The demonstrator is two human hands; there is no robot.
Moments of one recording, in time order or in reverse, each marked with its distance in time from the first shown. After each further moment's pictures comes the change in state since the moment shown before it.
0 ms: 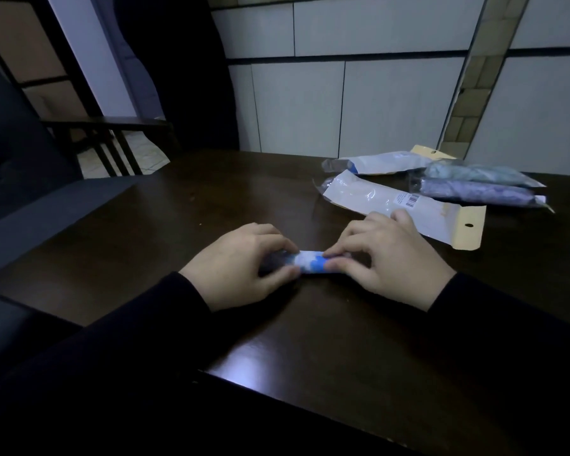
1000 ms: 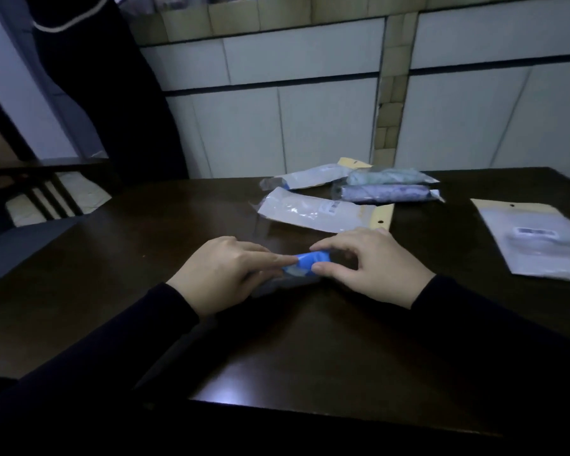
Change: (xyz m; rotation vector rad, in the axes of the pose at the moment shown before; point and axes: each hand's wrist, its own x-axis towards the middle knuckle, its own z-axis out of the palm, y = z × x) left_hand 0.035 0.040 0.005 0.080 0.107 0.407; right_hand -0.053 0.032 -0.033 0.161 0.010 0.240
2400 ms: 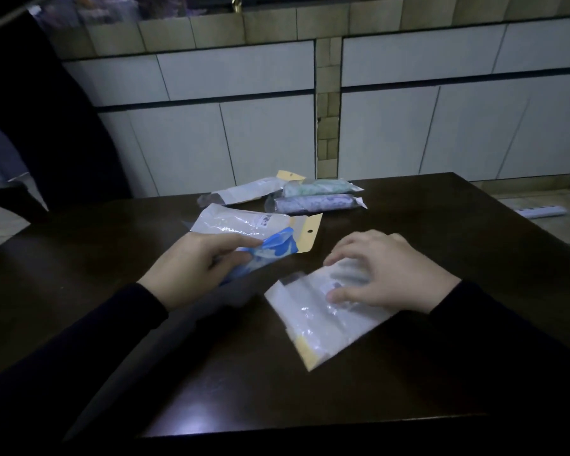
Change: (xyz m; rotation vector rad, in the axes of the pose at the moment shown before) left_hand 0.060 0.027 0.011 -0.264 0.038 -0.172; right_hand -0.067 0.045 -0.067 -0.172 -0.159 0.247
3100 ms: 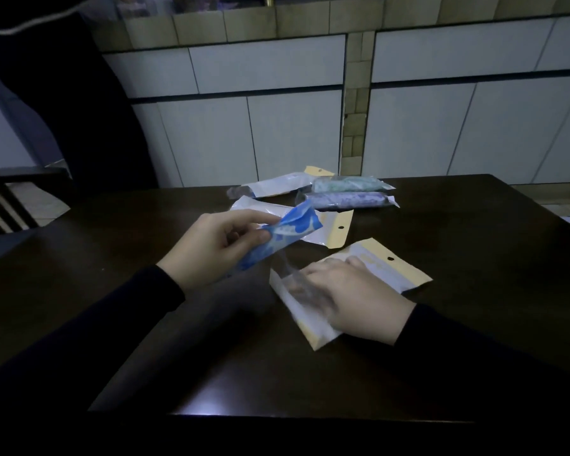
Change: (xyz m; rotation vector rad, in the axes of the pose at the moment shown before) left_hand -0.007 0.000 -0.021 -0.258 0.057 -0.148; right_hand 0.023 -0.070 0.045 -0.041 -0.065 -0.201
